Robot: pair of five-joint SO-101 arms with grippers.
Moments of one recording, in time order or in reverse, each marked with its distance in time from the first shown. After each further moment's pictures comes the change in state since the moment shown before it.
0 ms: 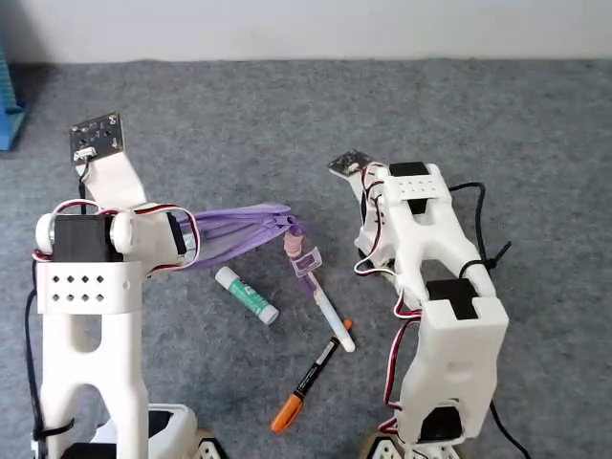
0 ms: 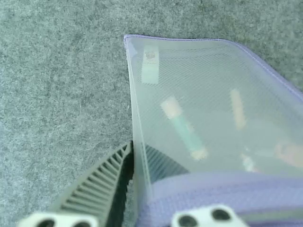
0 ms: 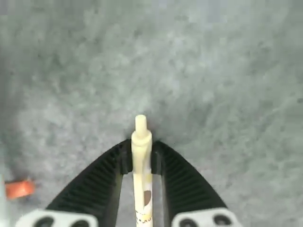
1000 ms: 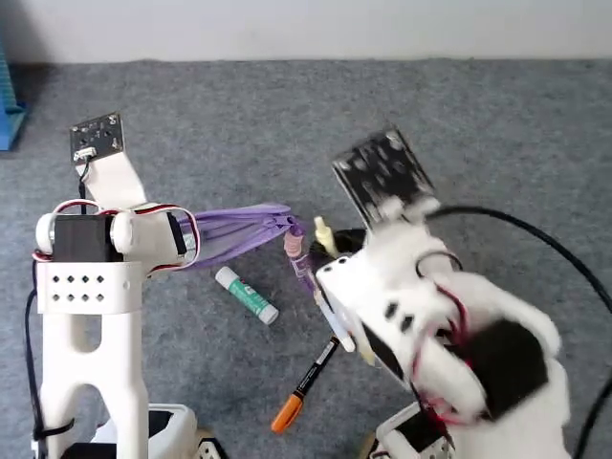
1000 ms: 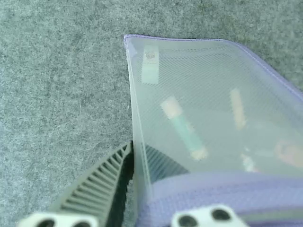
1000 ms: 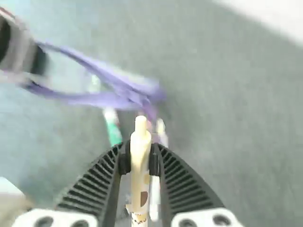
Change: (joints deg) left arm 0.0 0.0 0.0 0.0 0.0; right arm -28.0 -74.9 1.4 14.8 -31.5
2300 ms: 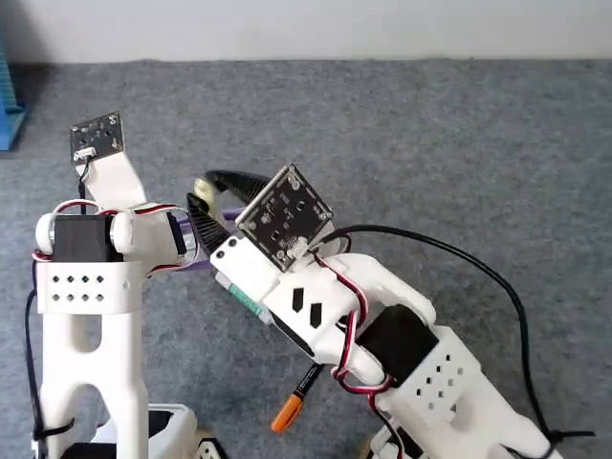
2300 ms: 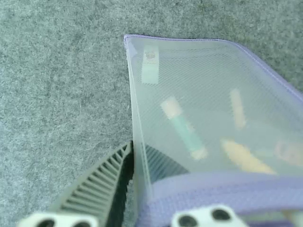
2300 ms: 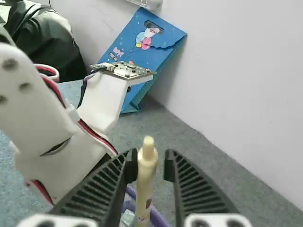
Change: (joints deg) left arm 0.0 0.0 0.0 0.0 0.0; right arm -13.3 1.5 25.7 -54.0 9.1
